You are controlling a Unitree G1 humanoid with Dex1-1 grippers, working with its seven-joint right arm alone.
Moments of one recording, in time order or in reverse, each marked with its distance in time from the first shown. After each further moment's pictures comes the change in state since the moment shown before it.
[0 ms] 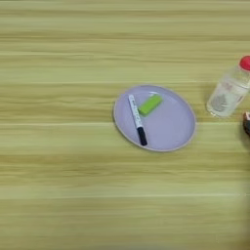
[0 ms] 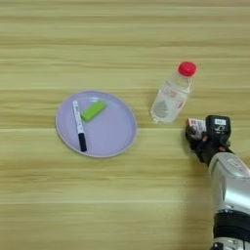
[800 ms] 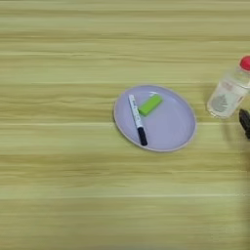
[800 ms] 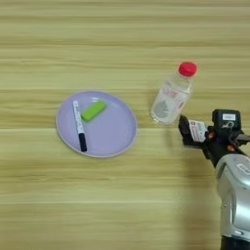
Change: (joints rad) arm 0.202 0.059 -0.018 -0.494 0.044 0.138 -0.028
